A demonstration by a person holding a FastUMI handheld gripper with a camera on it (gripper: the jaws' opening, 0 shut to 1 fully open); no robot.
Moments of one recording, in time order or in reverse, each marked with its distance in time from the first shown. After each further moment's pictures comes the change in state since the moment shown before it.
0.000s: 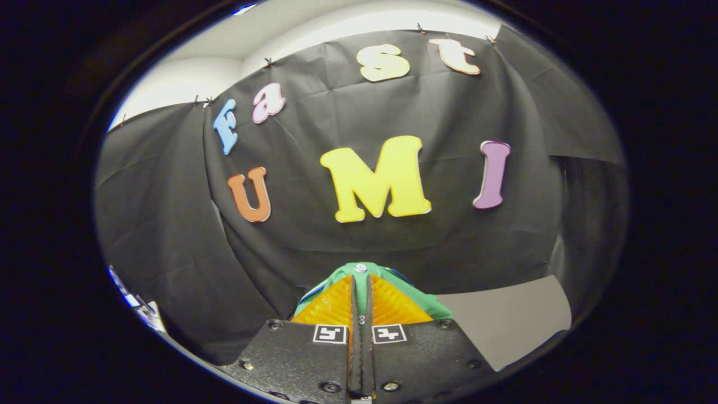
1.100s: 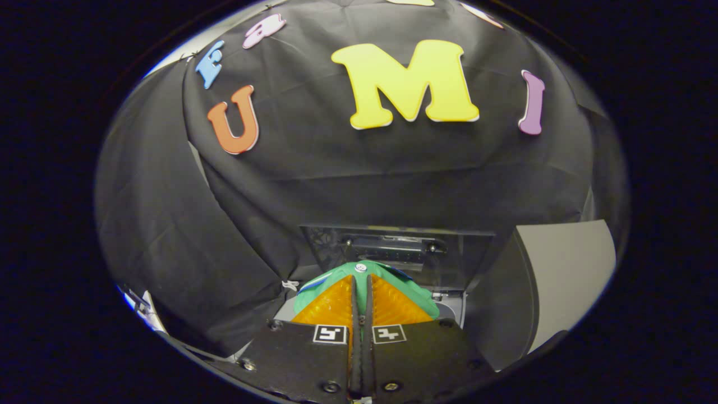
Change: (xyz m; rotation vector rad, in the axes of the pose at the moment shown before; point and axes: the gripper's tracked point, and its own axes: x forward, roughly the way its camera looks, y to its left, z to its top) arm 0.180 0.049 -0.196 0.048 0.349 -0.069
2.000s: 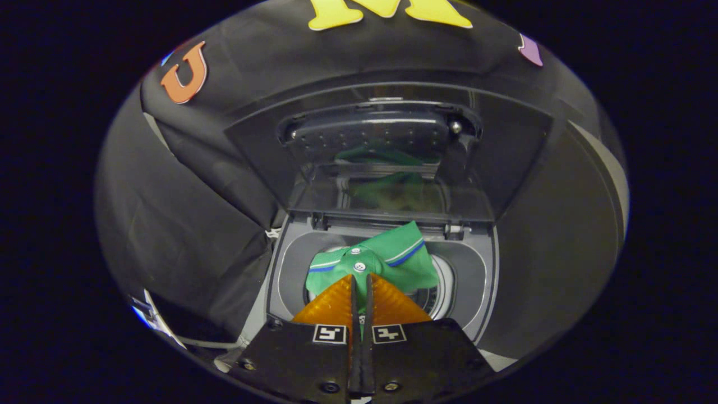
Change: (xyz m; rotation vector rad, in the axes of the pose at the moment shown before) arm 0.115 -0.036 -0.117 0.100 0.361 -0.069
